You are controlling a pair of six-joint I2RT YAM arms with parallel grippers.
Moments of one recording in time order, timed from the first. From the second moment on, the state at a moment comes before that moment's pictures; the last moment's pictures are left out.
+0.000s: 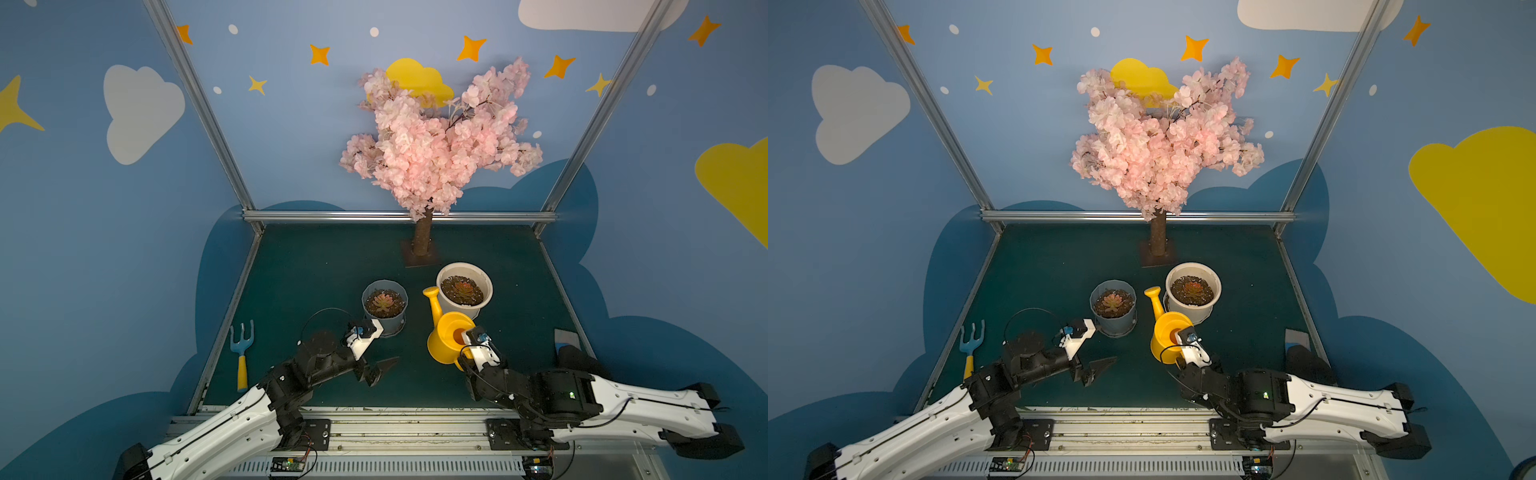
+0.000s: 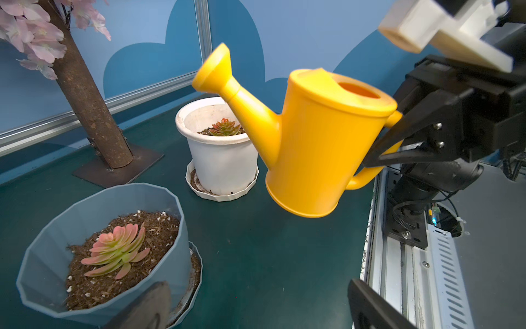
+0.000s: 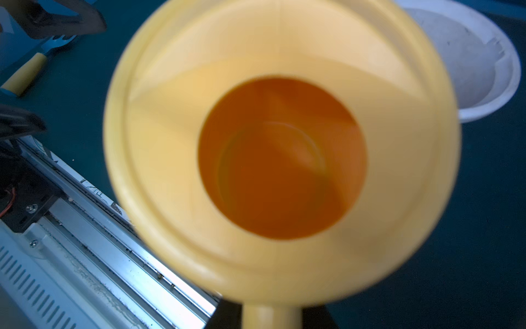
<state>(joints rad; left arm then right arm) -0.84 0.64 0.40 -0.04 0.21 0.02 1.49 0.71 0.75 -0.91 0.65 0.65</state>
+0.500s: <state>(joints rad) -0.84 0.59 0.44 -0.10 0.13 0.00 1.21 0.75 0.88 -0.94 0.42 0.30</state>
